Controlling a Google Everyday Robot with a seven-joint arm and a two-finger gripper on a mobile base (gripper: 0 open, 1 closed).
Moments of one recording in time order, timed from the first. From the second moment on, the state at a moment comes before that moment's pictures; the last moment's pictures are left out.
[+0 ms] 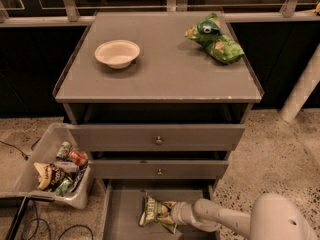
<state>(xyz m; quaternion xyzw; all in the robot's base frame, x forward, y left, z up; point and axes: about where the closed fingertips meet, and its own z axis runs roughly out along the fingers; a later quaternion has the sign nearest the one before) 0.525 -0.042 0.123 -0.51 0.76 0.21 0.35</state>
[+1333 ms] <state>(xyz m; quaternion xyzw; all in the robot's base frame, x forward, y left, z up) 0.499 -0.093 0.265 -0.53 0.73 0.18 0.39</state>
